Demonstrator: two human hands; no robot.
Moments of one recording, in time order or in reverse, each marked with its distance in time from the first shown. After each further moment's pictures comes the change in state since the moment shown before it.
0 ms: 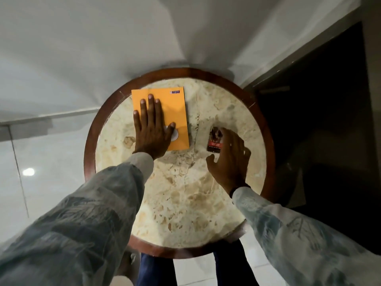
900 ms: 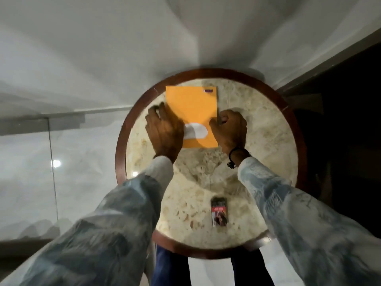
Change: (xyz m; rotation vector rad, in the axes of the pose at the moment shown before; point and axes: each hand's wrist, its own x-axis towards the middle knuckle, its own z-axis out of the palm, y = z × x) left_hand -0.025 -0.011 -0.038 -0.333 0.249 -0.360; right_hand 0.067 -0.083 0.016 0.475 -0.046 0.136
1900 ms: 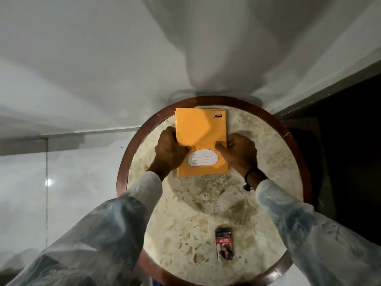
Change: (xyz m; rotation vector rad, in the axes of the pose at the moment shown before) left_hand 0.044 0.005 -0.016 -0.277 -0.419 -0.163; right_hand 0.025 0.002 -0.011 -0.053 -0.048 -0.028
